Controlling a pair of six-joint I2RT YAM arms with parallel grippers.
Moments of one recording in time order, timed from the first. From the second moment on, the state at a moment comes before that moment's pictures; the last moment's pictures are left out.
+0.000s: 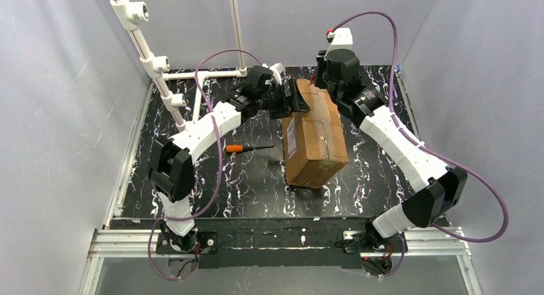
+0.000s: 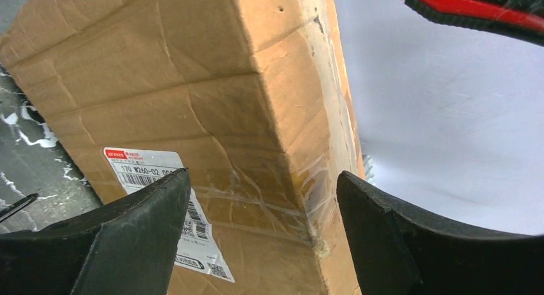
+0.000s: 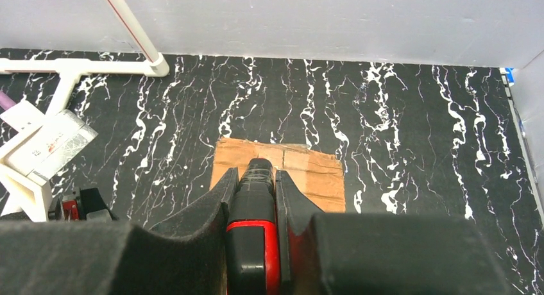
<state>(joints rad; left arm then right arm) -0.61 1.82 1.58 -0.32 0.39 -0.76 0.61 1.46 1.58 -0.37 0.44 0.19</state>
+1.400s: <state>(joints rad) -0.65 1.81 1.57 -0.33 0.25 -0.70 0.52 1.50 1.64 -0.38 0.31 0.18</state>
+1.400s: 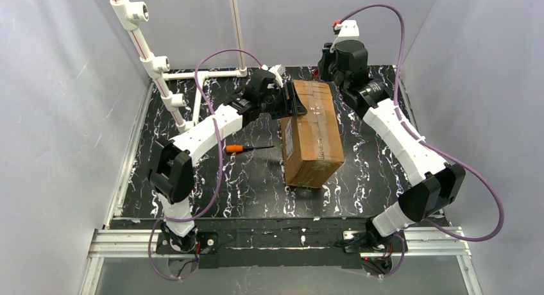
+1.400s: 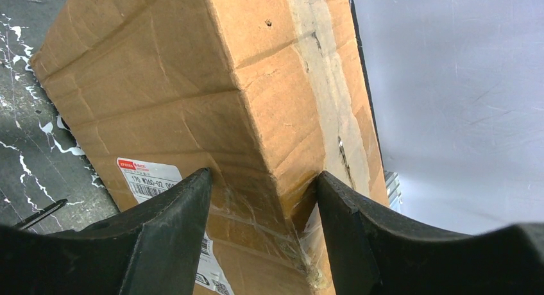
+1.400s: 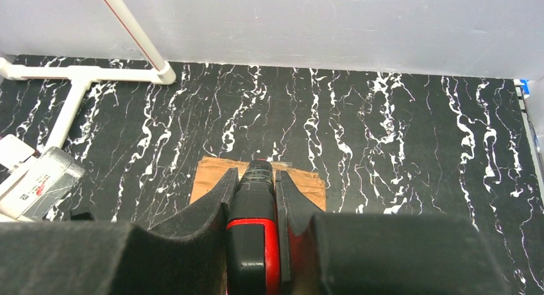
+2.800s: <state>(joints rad) -0.65 1.79 1.53 -0.30 0.22 -0.74 0.52 1.42 1.51 -0.42 0.31 0.29</state>
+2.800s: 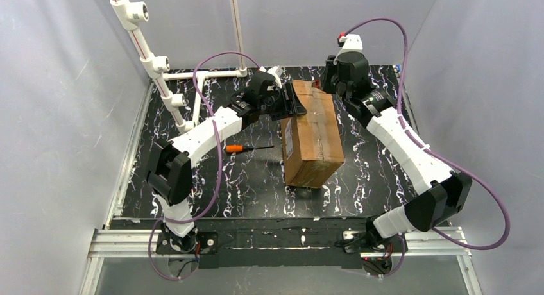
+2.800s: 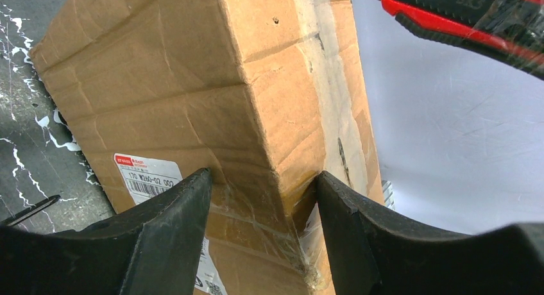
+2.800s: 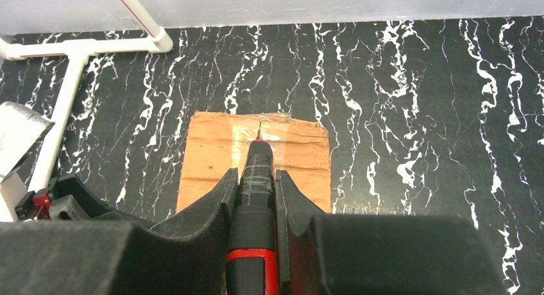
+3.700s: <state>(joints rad) -0.65 1.78 1.53 -0.30 0.22 -0.74 0.57 1.40 1.53 -0.54 0.36 0.29</state>
